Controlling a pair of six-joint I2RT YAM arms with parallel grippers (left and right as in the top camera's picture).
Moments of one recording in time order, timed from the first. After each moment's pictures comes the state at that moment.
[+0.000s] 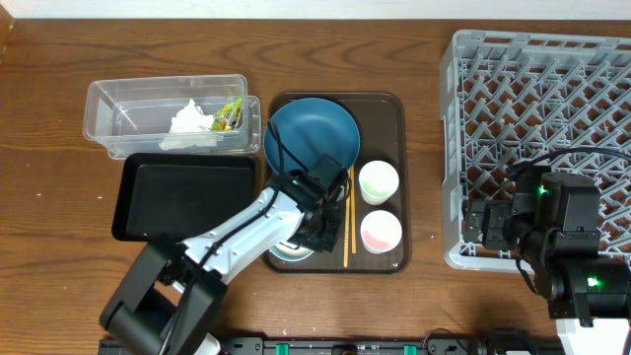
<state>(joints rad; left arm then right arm) -0.67 1.68 0.97 -0.76 0.20 -0.33 0.02 0.85 0.89 -0.96 -0.07 0.10</state>
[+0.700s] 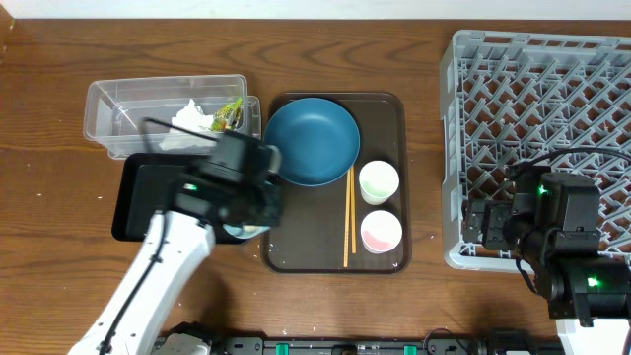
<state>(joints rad) -0.29 1.27 0.98 -0.93 0.27 -0.24 0.02 0.85 0.89 -0.96 -0.07 0.10</state>
